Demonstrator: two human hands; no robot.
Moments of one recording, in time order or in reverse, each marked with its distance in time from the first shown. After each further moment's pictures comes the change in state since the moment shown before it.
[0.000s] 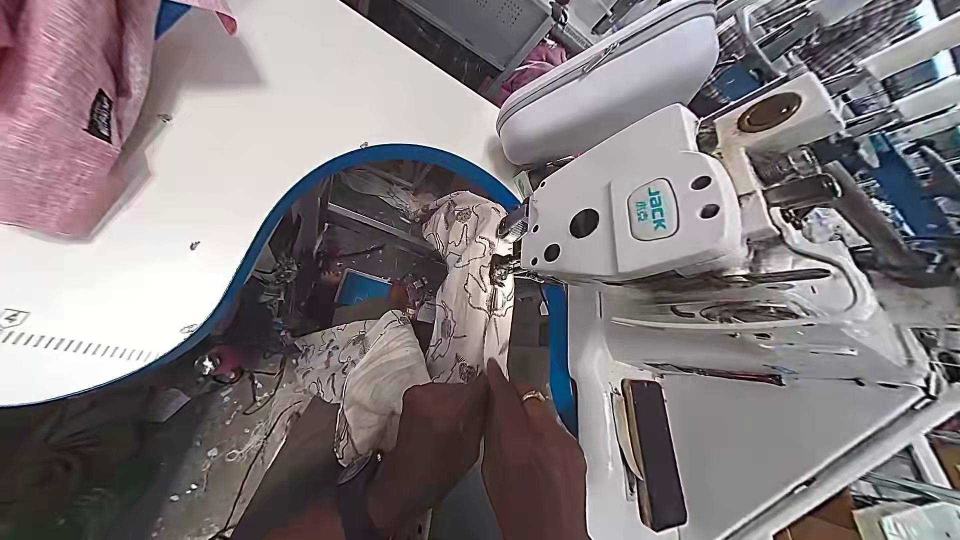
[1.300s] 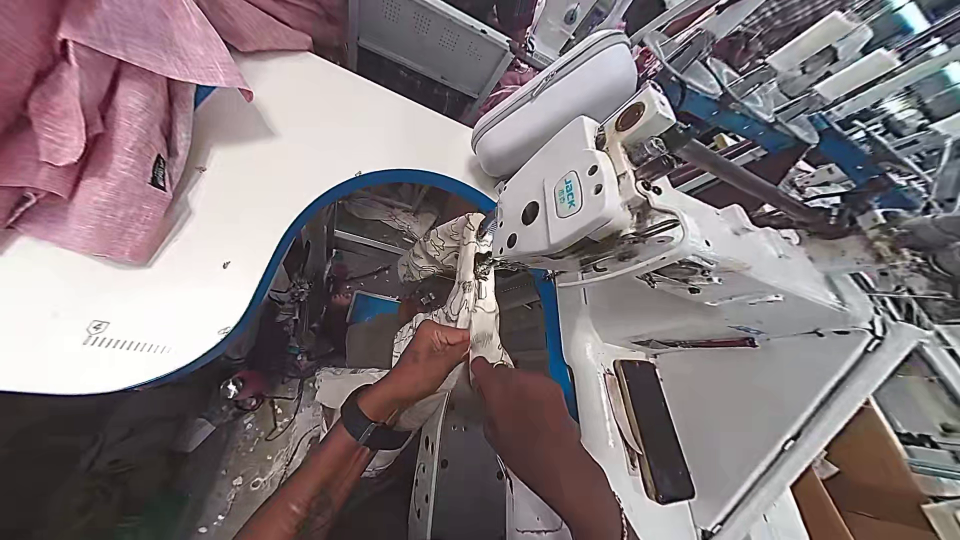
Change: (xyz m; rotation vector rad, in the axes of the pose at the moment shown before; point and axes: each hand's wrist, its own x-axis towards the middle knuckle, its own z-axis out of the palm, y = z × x) left_hand 0.048 -0.029 -0.015 -0.822 -0.414 -0.465; right_hand 0.016 0.019 -0.017 0.076 -0.404 -0.155
